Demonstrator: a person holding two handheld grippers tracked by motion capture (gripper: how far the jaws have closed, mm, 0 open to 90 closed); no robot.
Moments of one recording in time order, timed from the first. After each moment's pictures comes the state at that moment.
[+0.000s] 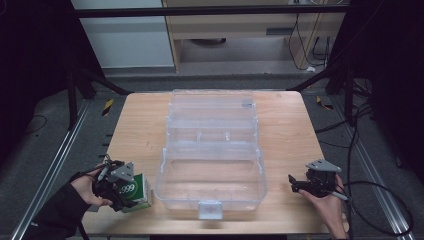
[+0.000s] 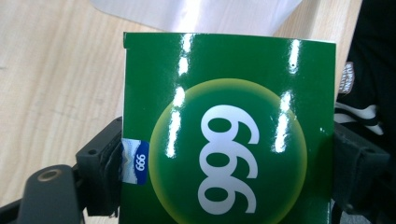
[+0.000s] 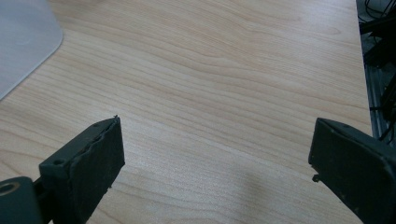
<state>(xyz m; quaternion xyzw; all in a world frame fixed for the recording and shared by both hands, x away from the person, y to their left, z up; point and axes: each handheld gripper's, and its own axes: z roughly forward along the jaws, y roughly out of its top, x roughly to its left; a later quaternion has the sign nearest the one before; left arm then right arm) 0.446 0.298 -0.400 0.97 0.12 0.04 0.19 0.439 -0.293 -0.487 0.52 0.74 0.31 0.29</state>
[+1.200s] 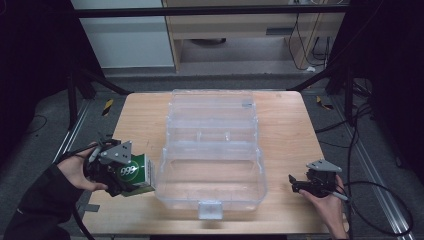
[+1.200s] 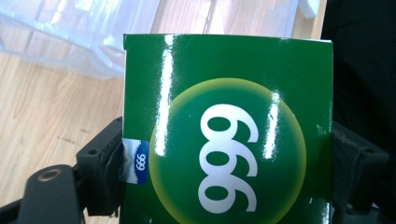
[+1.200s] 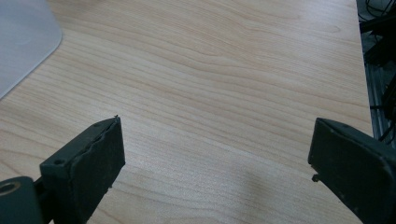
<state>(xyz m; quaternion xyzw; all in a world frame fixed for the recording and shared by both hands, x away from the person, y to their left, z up) 0.445 0.268 -0.310 0.97 0.08 0.07 0.22 0.439 -0.294 -0.488 0.52 0.74 0.31 0.28</state>
